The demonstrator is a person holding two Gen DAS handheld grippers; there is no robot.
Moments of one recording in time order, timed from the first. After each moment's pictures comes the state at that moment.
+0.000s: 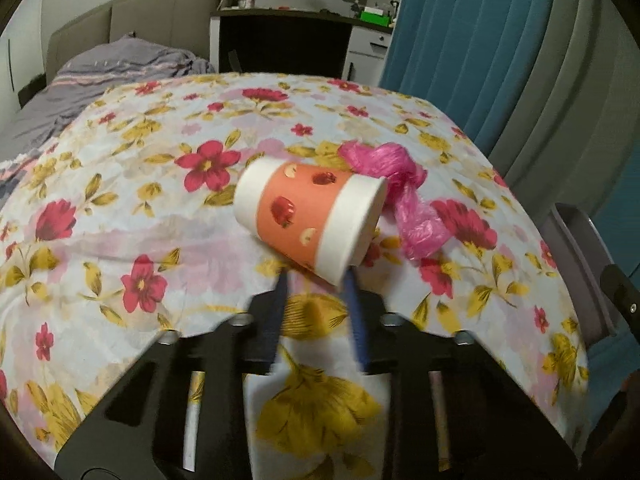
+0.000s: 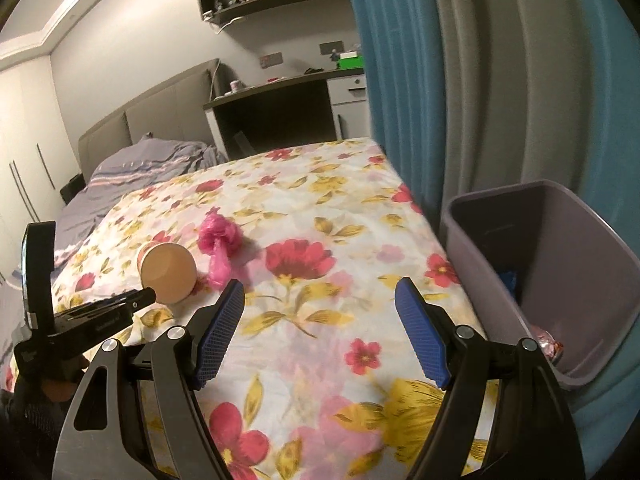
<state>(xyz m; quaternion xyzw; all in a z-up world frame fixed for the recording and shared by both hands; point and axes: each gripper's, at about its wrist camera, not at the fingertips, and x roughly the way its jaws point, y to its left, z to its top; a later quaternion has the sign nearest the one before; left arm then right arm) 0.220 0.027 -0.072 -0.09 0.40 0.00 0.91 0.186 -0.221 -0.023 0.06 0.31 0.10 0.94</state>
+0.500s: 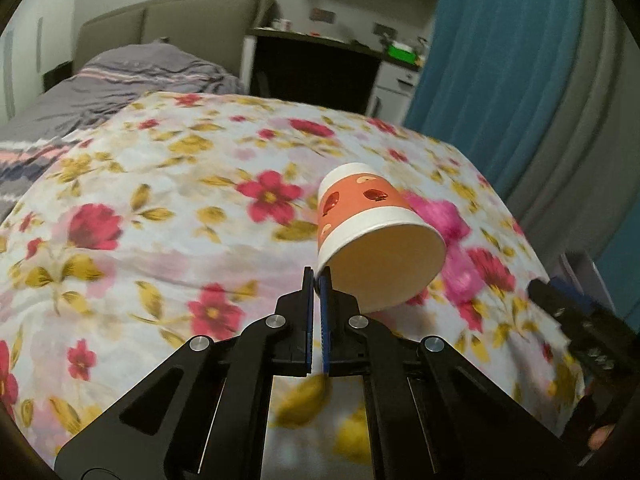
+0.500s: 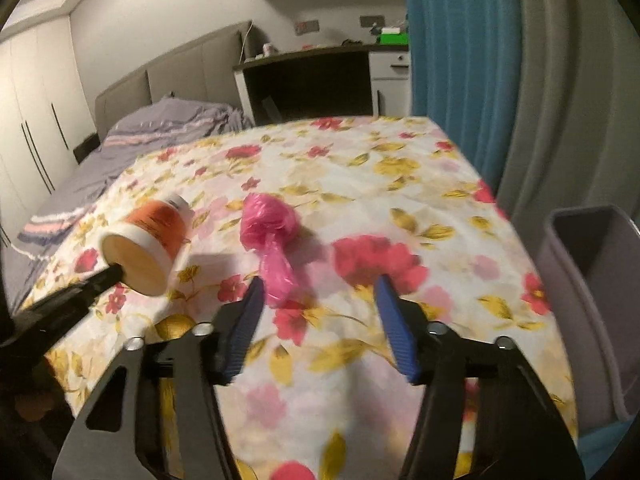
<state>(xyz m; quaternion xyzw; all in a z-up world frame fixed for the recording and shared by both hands) 0.209 0.086 -0.056 -0.13 0.34 0.04 0.93 0.239 -0.138 -0.044 0.01 0.36 0.14 0.92</state>
